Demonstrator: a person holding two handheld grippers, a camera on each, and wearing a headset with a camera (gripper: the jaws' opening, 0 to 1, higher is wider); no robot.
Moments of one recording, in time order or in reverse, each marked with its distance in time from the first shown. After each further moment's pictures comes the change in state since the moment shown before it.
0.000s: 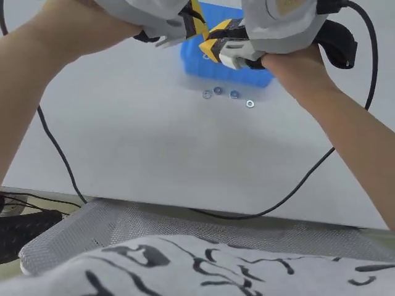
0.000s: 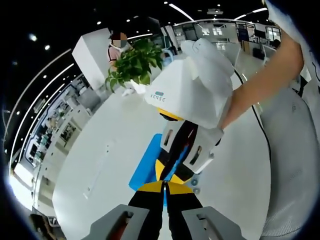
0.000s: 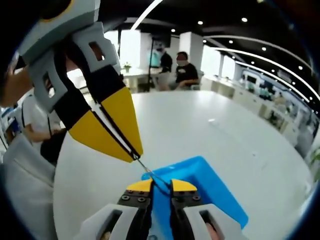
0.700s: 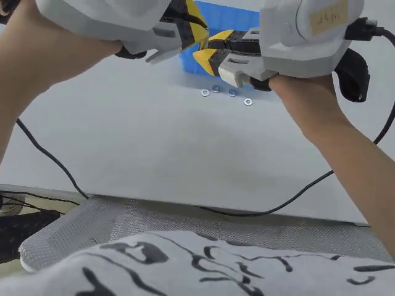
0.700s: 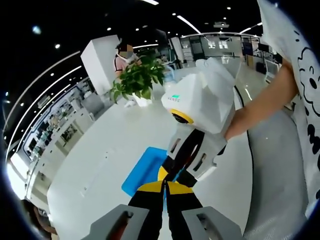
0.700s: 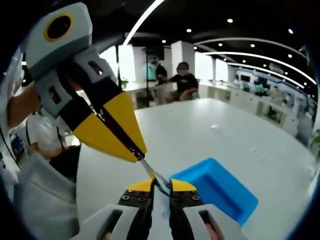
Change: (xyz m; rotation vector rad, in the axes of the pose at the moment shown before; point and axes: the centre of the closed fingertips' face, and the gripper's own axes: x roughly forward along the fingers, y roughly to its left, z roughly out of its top) left arm -0.025 -0.030 0.013 -0.078 -0.103 -0.012; right arm -0.032 0.046 0.006 0.058 -0.061 0.006
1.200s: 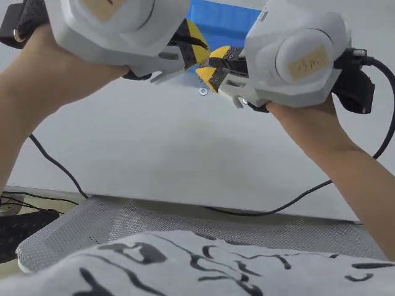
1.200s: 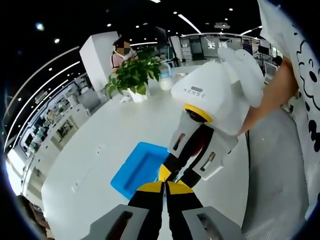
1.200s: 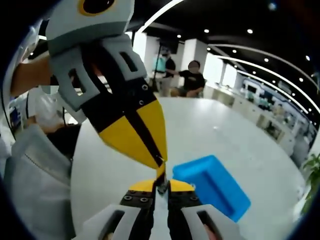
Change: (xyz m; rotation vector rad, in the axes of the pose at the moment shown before) left arm 0.013 -0.015 -0.012 -0.024 0.021 -0.034; right arm -0.006 0.013 -0.014 -0.148 0.061 -0.028
